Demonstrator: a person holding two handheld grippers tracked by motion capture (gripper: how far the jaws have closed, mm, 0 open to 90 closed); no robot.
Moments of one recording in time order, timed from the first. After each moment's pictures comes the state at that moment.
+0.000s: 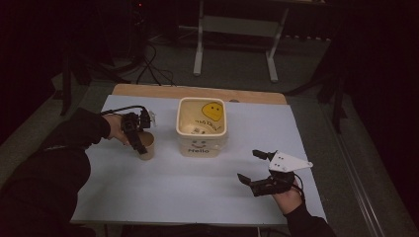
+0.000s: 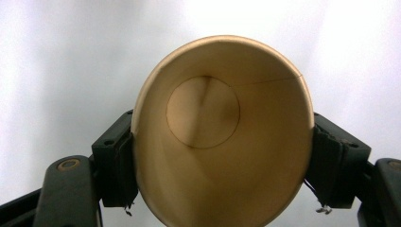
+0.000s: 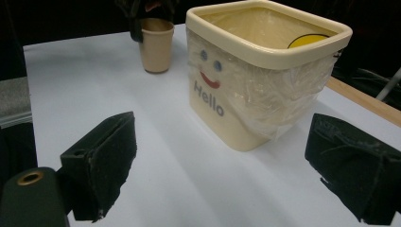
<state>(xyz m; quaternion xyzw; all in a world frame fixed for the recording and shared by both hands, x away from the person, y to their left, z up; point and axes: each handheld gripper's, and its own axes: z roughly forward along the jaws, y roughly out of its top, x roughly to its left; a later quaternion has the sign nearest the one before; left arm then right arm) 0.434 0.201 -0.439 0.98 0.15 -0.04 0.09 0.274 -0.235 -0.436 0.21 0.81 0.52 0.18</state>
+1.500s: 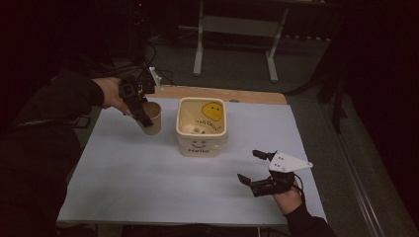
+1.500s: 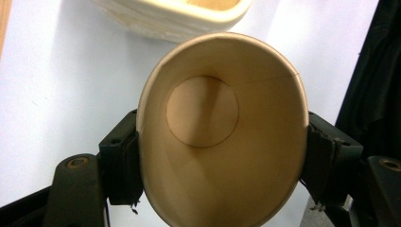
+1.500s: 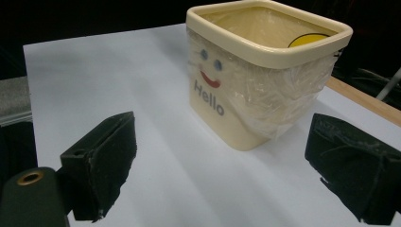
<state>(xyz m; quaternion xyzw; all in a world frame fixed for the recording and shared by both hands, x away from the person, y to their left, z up) 0.427 0.170 -0.297 0.98 0.15 -0.01 0.11 0.274 -0.235 -0.437 0.21 0.81 0.51 0.18</state>
